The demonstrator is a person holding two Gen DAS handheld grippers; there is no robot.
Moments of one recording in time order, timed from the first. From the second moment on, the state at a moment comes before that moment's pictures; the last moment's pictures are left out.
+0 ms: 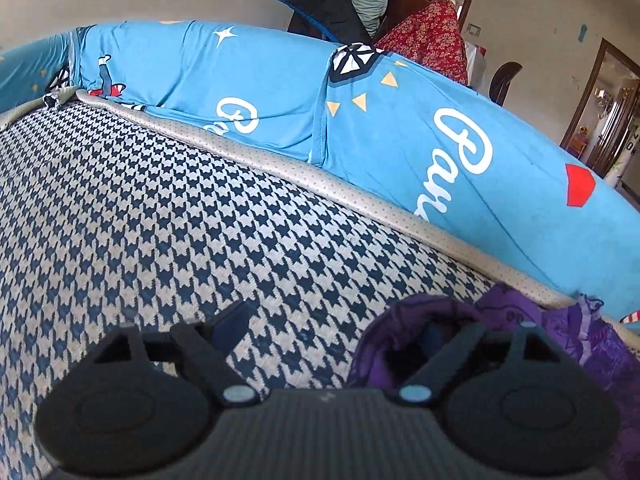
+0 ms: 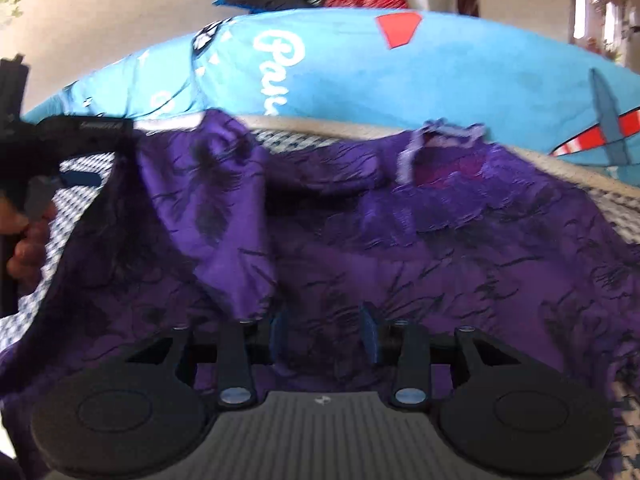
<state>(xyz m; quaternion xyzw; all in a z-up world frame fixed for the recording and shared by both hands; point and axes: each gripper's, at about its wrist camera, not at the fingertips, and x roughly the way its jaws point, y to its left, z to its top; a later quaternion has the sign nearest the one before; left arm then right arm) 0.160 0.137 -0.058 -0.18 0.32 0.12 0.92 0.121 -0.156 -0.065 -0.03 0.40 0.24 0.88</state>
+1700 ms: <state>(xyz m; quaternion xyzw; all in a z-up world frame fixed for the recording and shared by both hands) 0.137 0.065 -0.022 -0.13 0.40 -0.04 0.91 0.164 -0.176 -0.058 0.08 0.35 0.23 0.90</state>
